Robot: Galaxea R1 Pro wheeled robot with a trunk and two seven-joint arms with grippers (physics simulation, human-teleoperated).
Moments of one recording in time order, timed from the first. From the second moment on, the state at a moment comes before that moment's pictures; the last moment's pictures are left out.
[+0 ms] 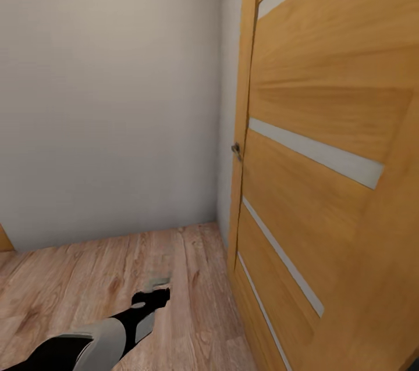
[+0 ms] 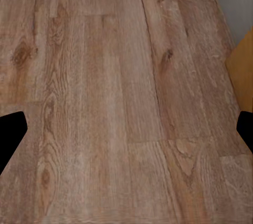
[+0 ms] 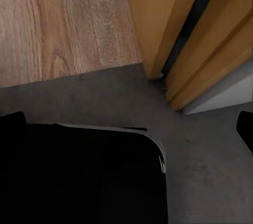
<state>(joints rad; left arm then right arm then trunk) -0.78 -0.10 0.00 0.07 0.08 -0.20 0.17 0.13 -0.01 0.01 0.06 0.01 -0.93 0.00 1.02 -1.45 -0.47</state>
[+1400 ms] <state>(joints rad) -0.10 -0.07 0.00 0.08 0.08 -0.87 0.18 0.13 -0.02 0.00 -0.07 0.00 -0.93 -0.03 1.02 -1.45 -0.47</state>
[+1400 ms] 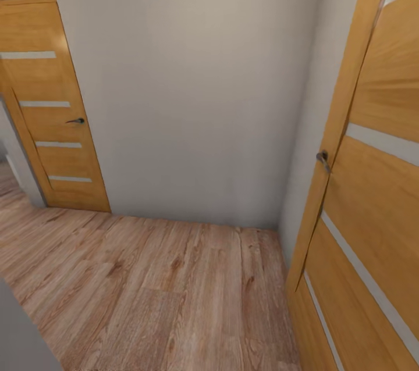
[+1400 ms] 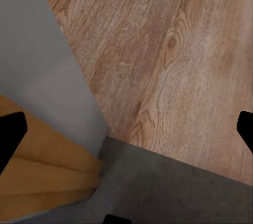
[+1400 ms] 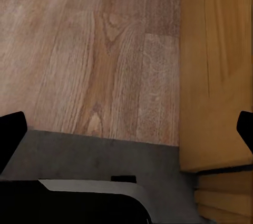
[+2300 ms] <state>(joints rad) -0.10 -0.08 0.00 0.07 0.09 -0.87 0.19 0.13 -0.03 0.00 -0.19 0.01 -0.94 -0.03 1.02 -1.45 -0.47</state>
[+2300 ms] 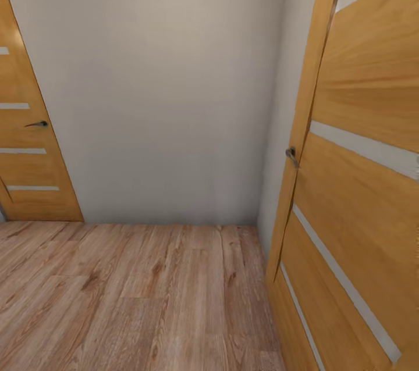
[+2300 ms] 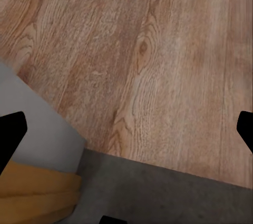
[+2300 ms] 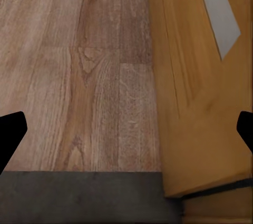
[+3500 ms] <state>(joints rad) -0.10 -0.08 0.00 0.07 0.09 -0.87 0.19 0.13 -0.03 0.00 -0.19 0.00 -0.93 -0.04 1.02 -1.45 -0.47</state>
